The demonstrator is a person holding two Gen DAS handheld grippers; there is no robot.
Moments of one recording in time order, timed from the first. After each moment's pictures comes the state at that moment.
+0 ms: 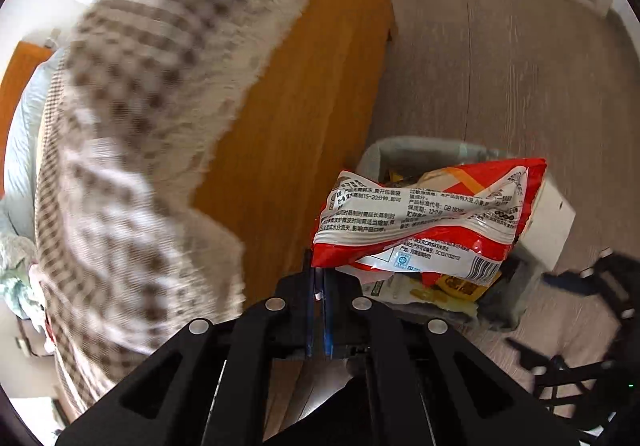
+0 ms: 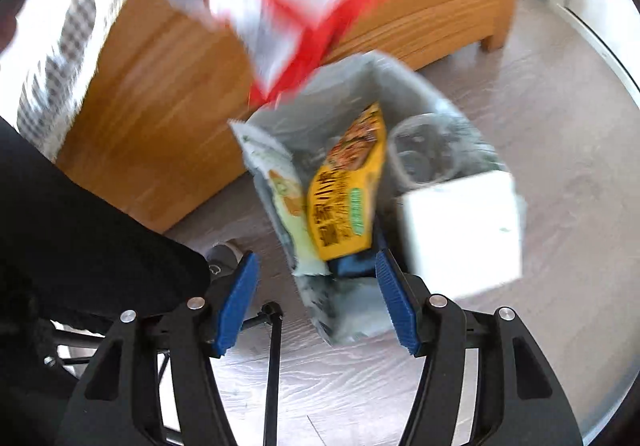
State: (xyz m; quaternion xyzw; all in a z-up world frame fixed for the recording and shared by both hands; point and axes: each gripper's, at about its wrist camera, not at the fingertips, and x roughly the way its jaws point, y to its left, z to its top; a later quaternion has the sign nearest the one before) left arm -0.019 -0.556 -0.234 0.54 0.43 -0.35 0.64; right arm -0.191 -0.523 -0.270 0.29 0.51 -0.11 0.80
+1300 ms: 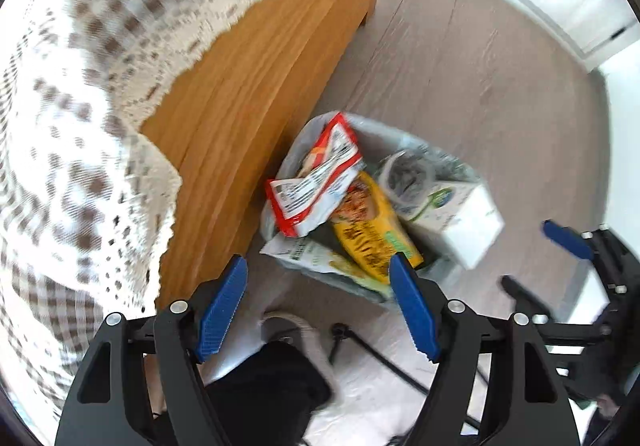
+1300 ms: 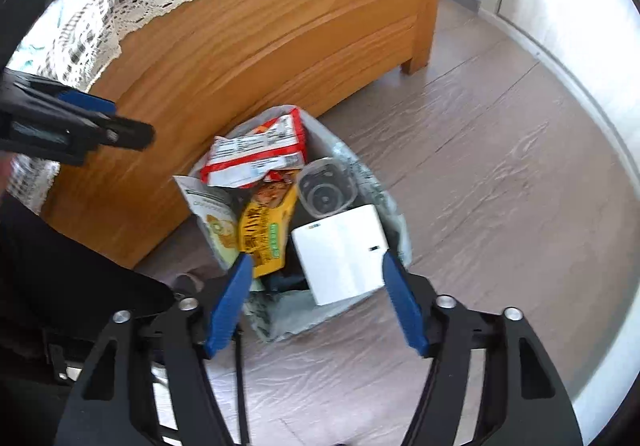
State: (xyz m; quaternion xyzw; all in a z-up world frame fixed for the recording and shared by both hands) left arm -0.013 -0.540 -0.205 0.39 0.57 -0.39 0.61; right arm -0.205 -0.556 -0.227 0.25 0.52 -0.21 0.79
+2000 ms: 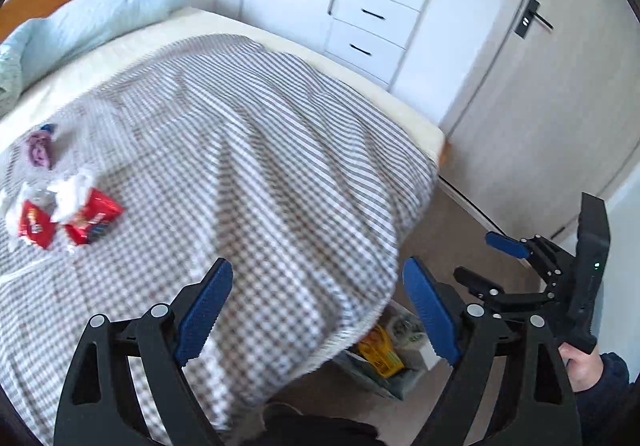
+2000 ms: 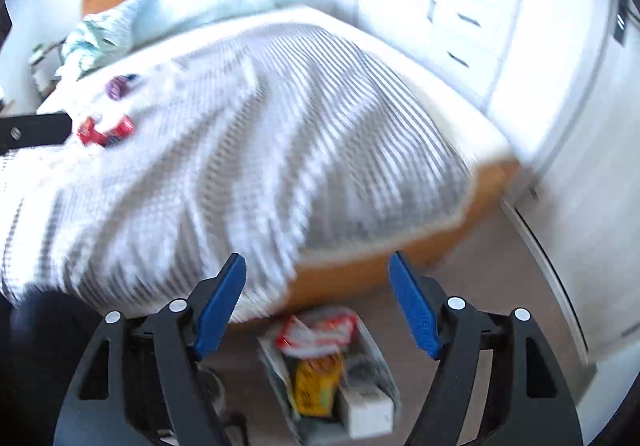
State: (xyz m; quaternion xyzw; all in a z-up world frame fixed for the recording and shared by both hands) left arm 0.151 -0.316 0.037 0.10 0.42 -0.42 0.79; right arm -0.021 -0.484 0.006 0.06 0.38 -0.16 0.91
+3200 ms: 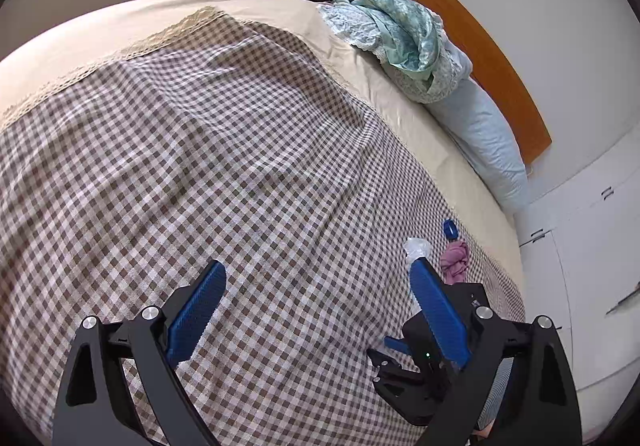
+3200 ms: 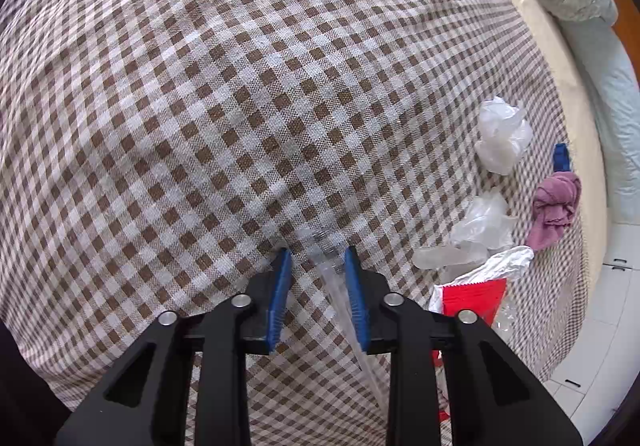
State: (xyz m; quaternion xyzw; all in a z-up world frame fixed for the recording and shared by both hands) left arm 0.375 0.217 -0.001 -0.36 0.39 0.05 0.85; right arm 0.448 0.023 -0.099 -0.39 0.60 0.21 0.67
